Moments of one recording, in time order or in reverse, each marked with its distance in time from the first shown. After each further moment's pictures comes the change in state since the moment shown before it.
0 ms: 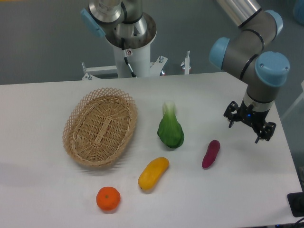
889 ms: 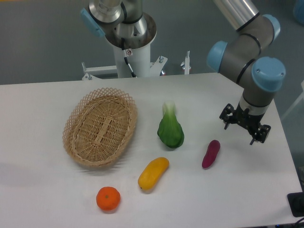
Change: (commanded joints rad) arm -0.049 -0.049 -0.025 0.002 -0.005 -0.096
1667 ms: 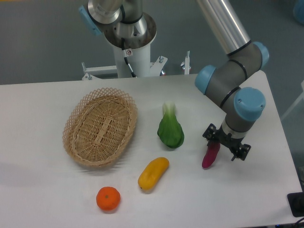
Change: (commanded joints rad) arm -0.063 -0.091 0.000 0.041 -0.003 -0.086
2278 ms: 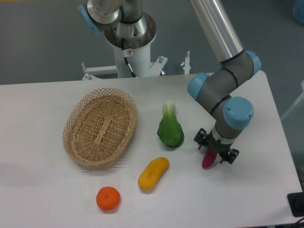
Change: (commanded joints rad) arm -0.011 -0.006 -0.025 0.018 0.008 -0.025
